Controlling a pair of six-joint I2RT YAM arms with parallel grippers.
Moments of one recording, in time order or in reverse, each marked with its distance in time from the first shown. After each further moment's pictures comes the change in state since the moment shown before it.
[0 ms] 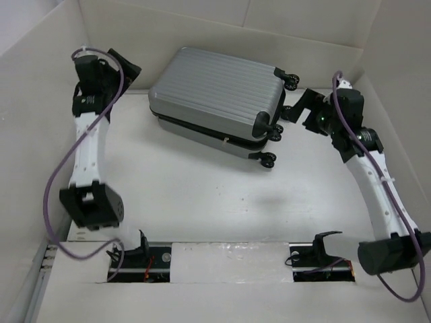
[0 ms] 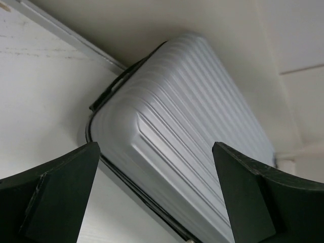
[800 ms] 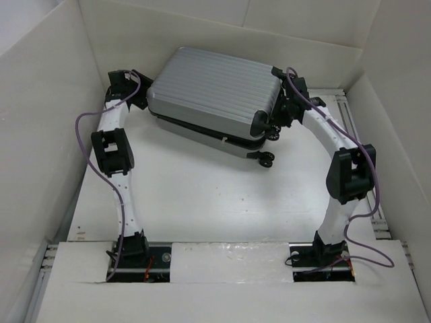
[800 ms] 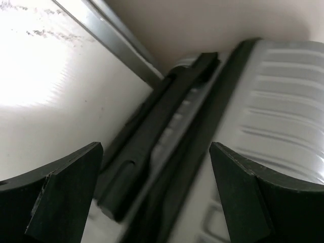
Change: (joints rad) left arm 0.021 0.984 0.573 0.151 0.282 -0.230; right arm 0.028 0.725 0.336 -0.048 0.005 0.229
